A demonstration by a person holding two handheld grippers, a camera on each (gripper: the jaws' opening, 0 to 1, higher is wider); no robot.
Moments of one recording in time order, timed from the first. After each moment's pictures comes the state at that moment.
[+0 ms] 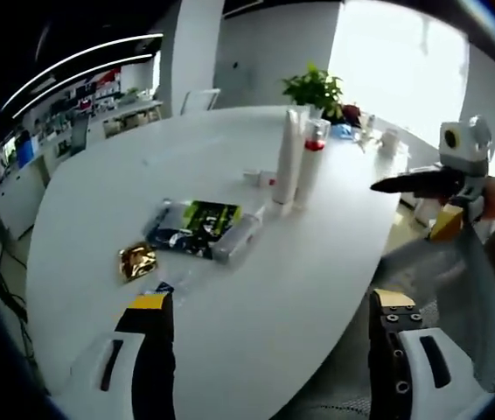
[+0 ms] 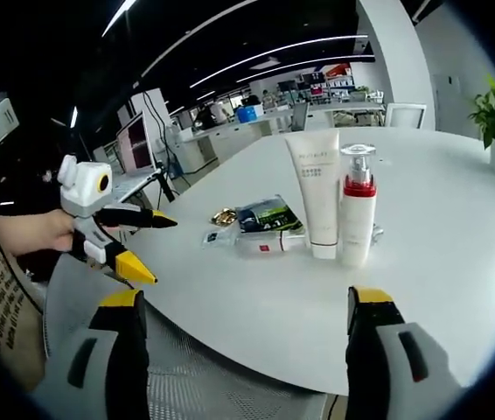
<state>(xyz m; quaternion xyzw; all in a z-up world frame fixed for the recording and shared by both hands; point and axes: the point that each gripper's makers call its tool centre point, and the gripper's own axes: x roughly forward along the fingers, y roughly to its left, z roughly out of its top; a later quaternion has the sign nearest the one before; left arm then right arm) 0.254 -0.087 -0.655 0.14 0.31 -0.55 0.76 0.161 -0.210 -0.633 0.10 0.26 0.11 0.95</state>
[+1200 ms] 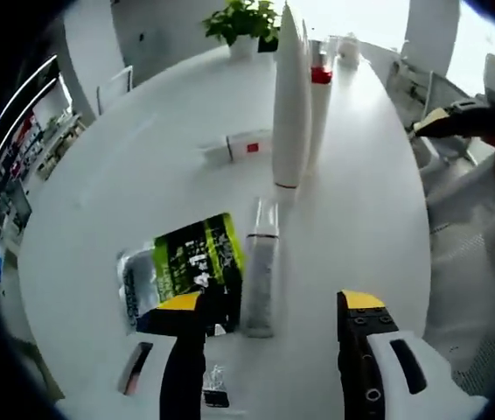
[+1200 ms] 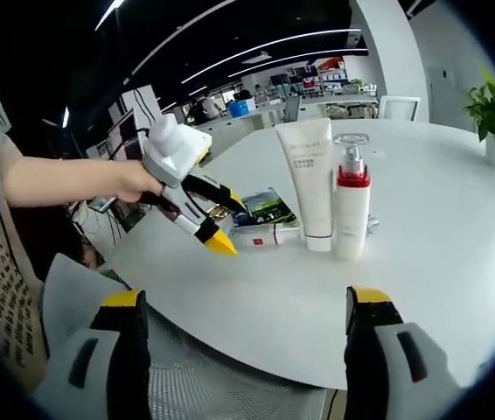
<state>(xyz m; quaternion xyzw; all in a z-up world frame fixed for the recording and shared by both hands) 0.311 -0.174 -0.716 0.37 0.33 -0.62 0.61 0.159 -0.213 -0.641 0.11 0.28 0.10 0.95</state>
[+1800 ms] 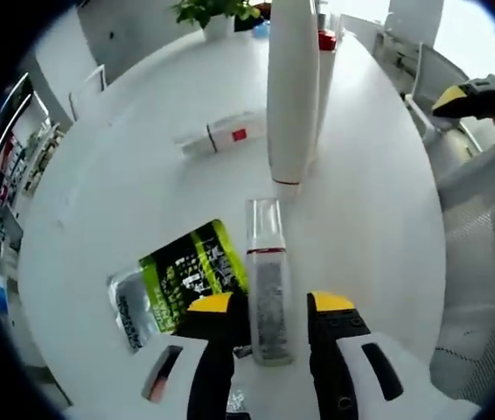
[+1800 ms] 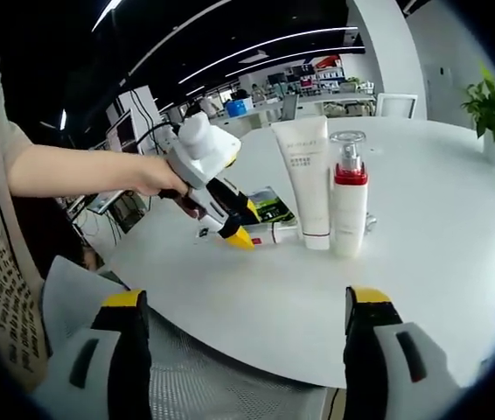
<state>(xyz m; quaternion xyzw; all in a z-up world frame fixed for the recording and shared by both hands) 0.315 -0.192 -0.732 0.42 0.34 -0.63 0.56 0.158 -0.215 -0.641 0.11 0.28 0.09 0.95</state>
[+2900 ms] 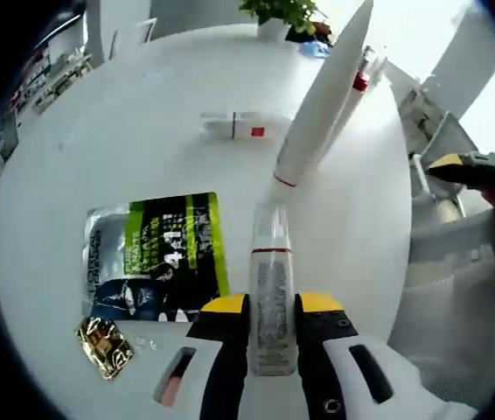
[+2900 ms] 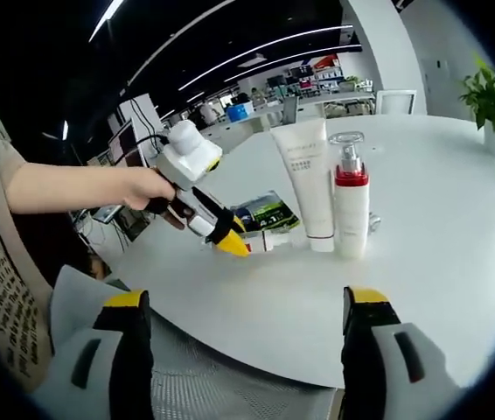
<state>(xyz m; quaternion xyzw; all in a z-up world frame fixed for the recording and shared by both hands) 0.290 -0.166 -0.712 0.26 0.45 -0.60 0.61 0.160 -0.213 -0.636 0.14 0.27 0.10 0.95</state>
